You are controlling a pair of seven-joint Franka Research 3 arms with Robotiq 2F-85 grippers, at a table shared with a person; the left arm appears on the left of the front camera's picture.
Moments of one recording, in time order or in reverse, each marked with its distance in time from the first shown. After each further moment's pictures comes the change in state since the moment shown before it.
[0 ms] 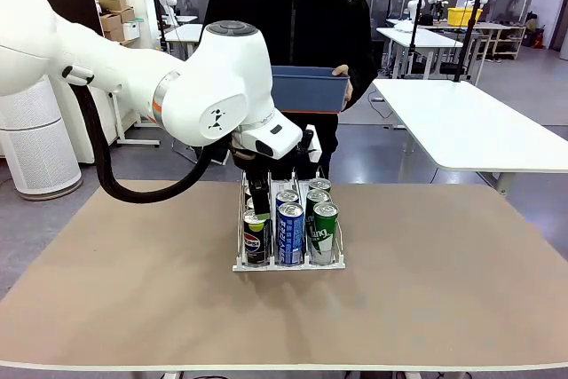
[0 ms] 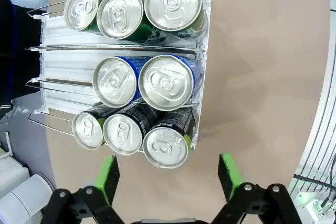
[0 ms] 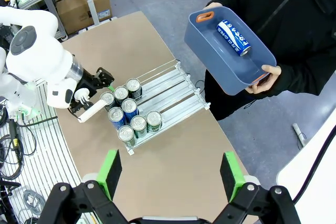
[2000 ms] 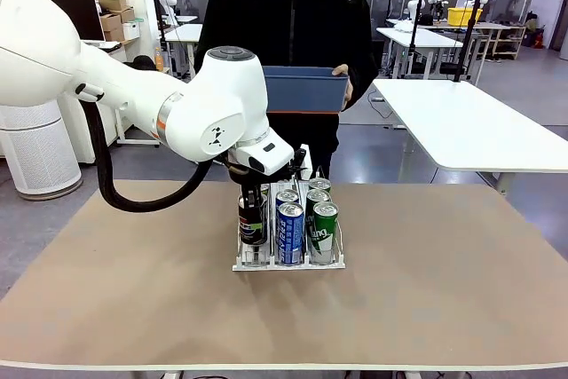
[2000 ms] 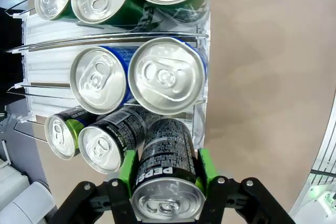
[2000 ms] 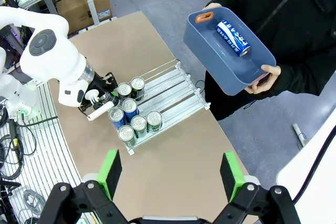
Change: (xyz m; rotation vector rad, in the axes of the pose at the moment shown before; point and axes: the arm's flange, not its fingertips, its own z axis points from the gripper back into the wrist) left arm -0.012 0.014 -0.047 -0.045 0.020 -0.055; right arm 0.000 0.000 0.000 0.000 0.000 0.000
